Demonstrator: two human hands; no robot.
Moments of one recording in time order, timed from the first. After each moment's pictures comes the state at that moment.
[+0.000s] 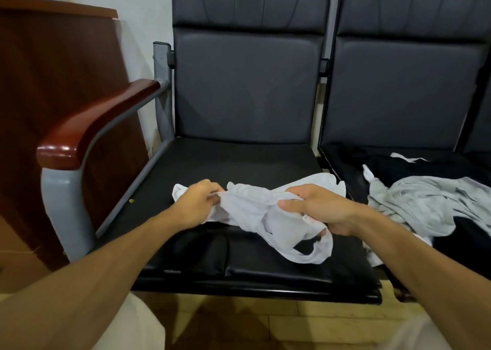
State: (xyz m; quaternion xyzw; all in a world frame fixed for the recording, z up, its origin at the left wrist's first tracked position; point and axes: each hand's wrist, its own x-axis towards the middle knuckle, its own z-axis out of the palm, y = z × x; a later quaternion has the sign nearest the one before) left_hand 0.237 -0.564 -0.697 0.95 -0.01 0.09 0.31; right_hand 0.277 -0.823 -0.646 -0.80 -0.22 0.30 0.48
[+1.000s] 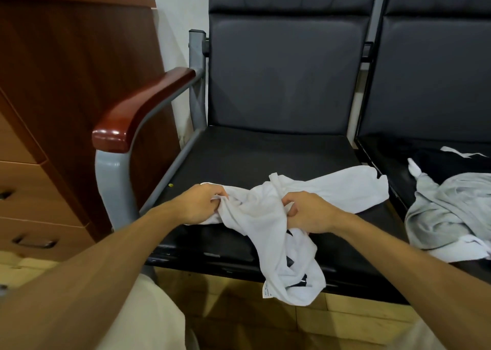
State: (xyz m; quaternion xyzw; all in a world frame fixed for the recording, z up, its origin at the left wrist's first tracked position) left_hand 0.198 -0.509 -0.701 0.98 0.04 -0.04 0.20; right_hand 0.268 -0.755 -0.688 -0.90 -0.31 0.20 0.24
